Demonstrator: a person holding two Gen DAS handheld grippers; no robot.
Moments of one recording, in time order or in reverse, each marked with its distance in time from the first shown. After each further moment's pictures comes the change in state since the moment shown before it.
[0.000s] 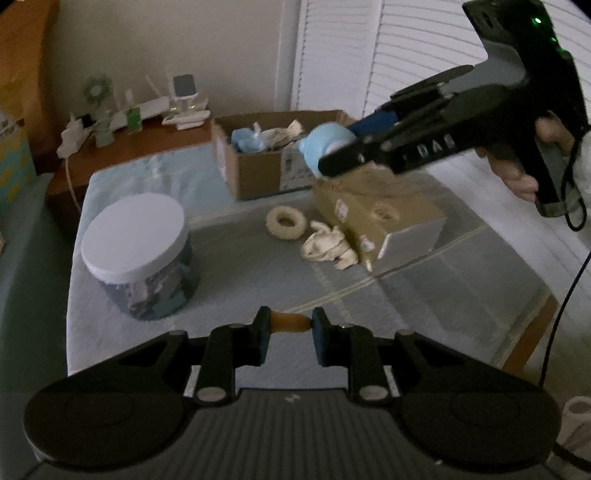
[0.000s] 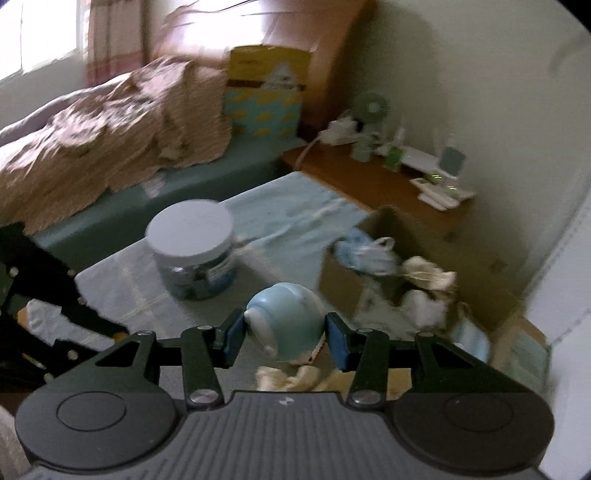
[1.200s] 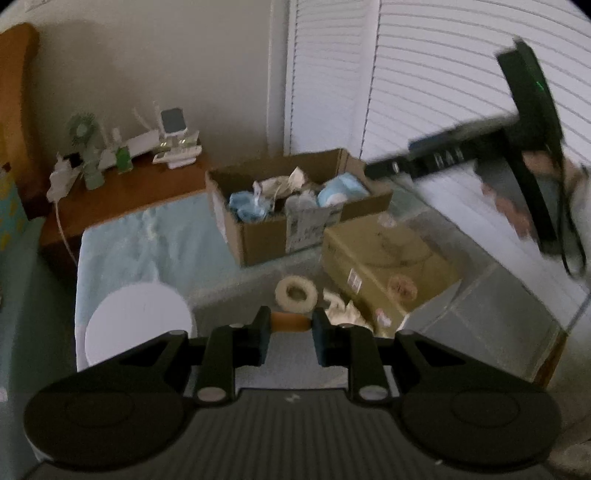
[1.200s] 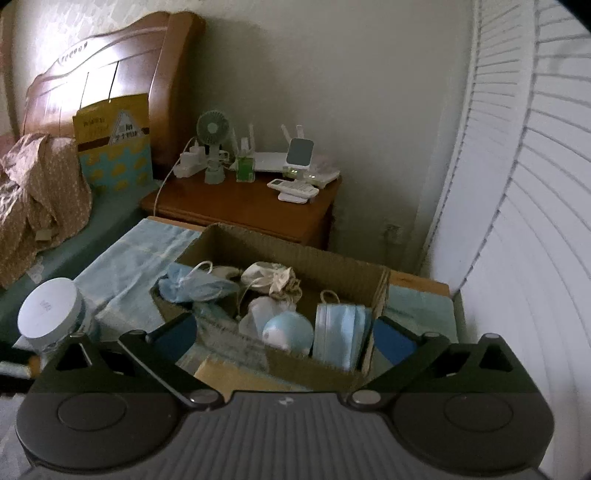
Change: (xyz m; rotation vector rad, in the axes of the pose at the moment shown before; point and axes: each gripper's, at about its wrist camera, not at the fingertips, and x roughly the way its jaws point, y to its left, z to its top) left arm 0.017 0.012 0.064 0.060 -0.050 -0.001; right arm -0.008 -0.091 -0.018 0.338 -0.076 -0.296
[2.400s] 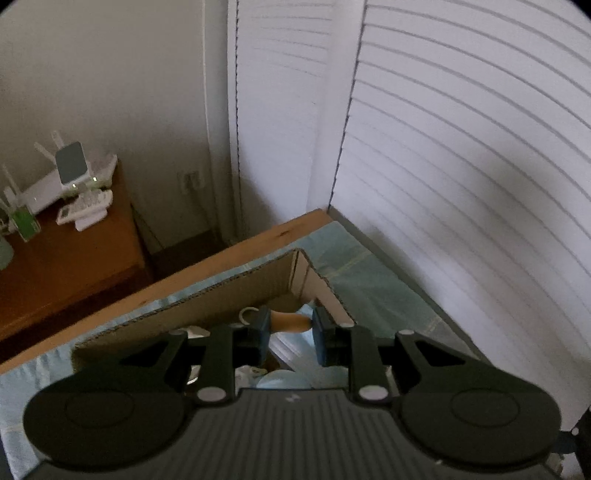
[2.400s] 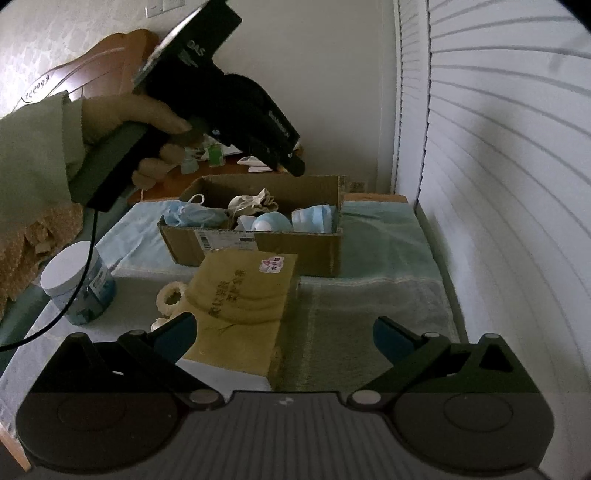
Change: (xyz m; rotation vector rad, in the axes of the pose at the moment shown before) left arm 0.184 -0.040 0.183 0.050 0.129 -0.114; right arm -0.071 0.000 -0.101 0.195 0.005 -0.047
